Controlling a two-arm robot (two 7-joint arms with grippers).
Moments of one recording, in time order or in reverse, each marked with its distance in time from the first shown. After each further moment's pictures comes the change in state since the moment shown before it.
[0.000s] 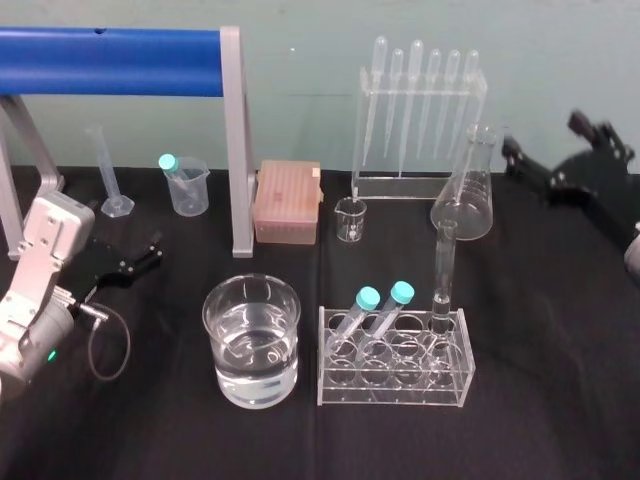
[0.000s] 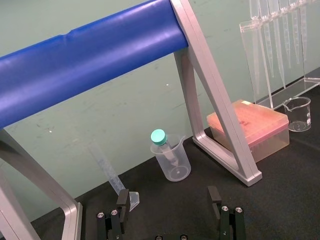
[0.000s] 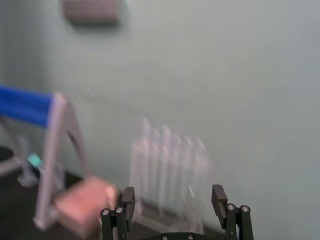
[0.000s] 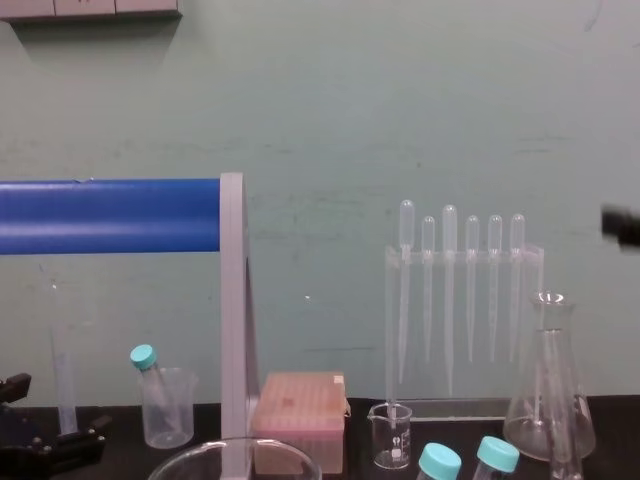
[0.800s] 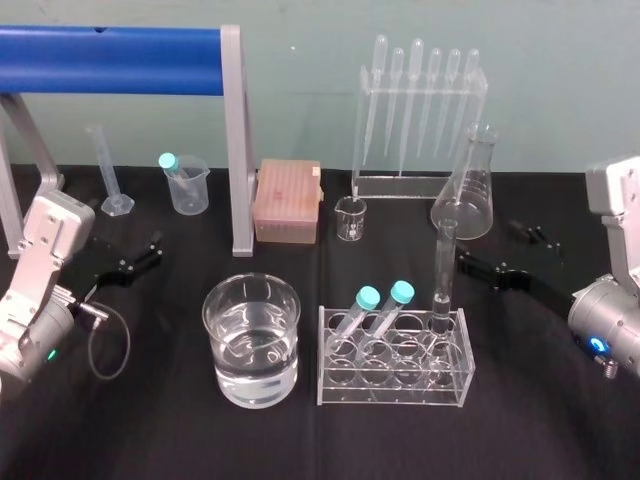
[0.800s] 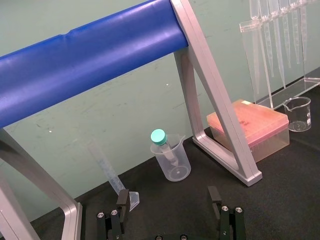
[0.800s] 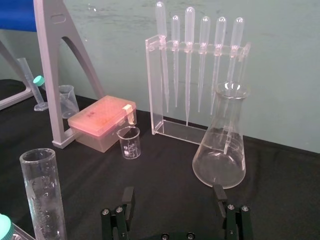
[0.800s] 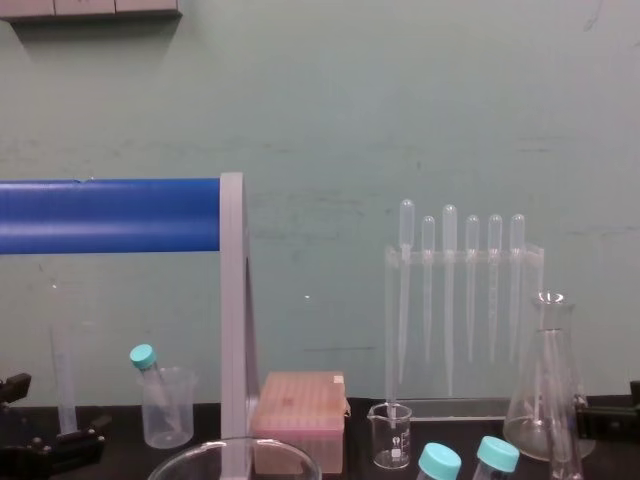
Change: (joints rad) left arm 0.000 0.000 0.000 0.000 0.000 0.000 0.000; right arm 0.039 -0.067 -0.092 0.194 0.004 0.159 0.079
